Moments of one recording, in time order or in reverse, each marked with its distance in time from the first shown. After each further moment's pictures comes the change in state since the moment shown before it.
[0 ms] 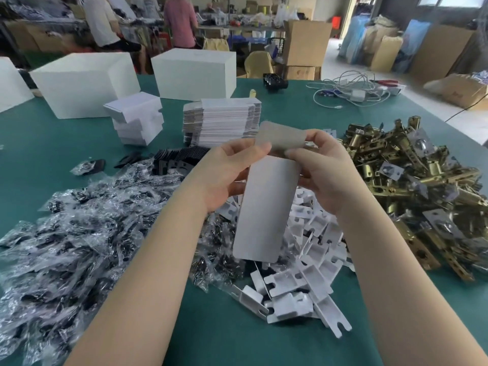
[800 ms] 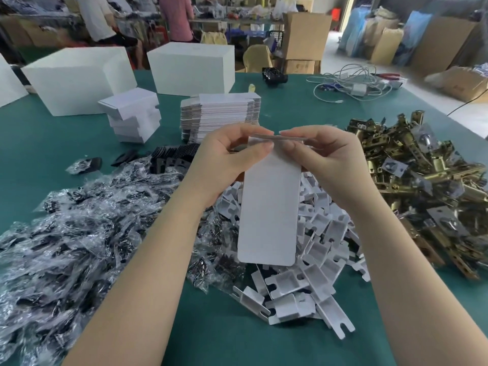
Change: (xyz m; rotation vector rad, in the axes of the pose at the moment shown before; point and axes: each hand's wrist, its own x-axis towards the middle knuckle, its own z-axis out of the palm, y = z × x) left_hand 0.004 -0.004 -0.005 0.259 0.037 0.437; right_hand -0.004 0.000 -0.008 -0.208 -0.110 -0.457
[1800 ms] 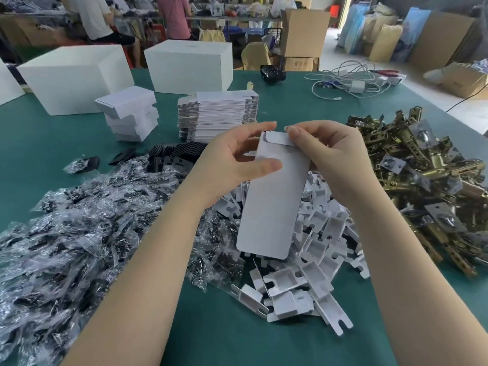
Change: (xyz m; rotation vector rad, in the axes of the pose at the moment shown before) left_hand -0.002 -0.001 0.002 -0.005 -0.144 -0.124; right_hand 0.003 -0.006 -0.001 -0.050 0.132 0.204
